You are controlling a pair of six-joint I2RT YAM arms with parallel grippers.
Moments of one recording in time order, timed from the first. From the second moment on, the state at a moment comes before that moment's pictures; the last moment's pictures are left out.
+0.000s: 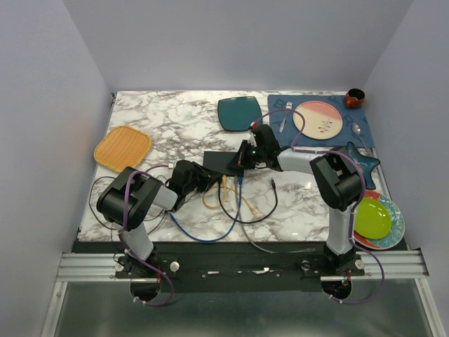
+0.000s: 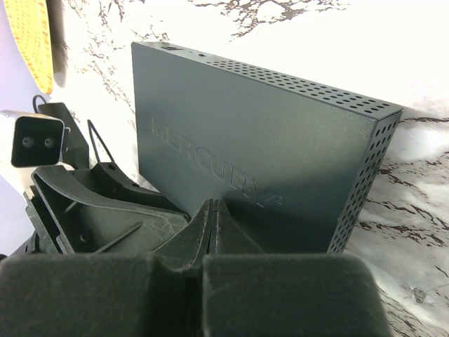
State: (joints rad) left arm -0.46 1.74 0.46 0.76 0.14 -1.39; right arm 0.54 2.00 1.16 0.12 -0.41 0.80
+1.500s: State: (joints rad) left arm -0.46 1.77 0.45 0.83 0.16 -1.39; right arm 0.54 2.00 1.16 0.12 -0.41 0.80
